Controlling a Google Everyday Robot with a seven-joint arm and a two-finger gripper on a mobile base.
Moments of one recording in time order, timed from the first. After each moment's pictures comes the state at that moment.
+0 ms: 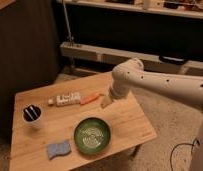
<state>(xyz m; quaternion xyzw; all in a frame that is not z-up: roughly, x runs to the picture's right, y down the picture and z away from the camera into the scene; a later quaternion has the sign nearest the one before) 0.071 0.062 0.770 -0.27 0.07 0.52 0.81</state>
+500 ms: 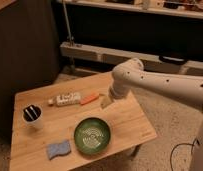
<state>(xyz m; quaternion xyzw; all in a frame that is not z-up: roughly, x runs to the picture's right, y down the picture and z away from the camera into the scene) 0.068 0.068 0.767 -0.28 0.05 0.51 0.81</state>
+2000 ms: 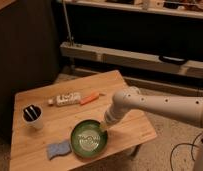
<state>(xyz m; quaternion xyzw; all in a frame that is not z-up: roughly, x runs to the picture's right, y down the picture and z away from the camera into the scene) 0.028 0.213 0.795 -0.37 0.05 0.46 0.81</state>
